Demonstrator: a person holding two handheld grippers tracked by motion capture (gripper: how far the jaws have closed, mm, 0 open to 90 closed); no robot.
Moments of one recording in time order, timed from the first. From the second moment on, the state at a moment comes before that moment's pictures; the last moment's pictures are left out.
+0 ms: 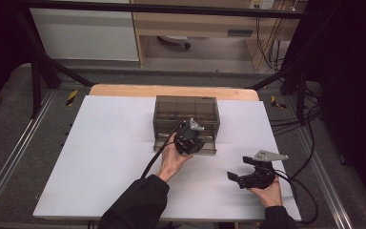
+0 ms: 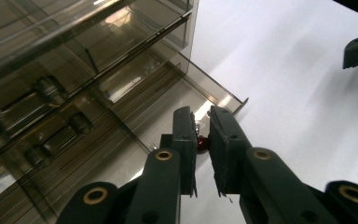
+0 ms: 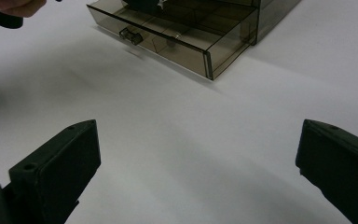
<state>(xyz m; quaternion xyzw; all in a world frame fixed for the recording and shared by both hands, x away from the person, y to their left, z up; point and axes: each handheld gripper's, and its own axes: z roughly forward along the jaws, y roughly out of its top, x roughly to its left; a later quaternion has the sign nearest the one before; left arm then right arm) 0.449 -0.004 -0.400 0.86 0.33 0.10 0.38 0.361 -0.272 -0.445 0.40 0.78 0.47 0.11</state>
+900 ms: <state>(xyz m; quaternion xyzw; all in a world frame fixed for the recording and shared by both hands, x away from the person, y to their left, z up) 0.469 -0.022 -0.426 0.86 0.33 0.10 0.37 0.360 -0.272 -0.444 0.40 0.78 0.48 0.11</state>
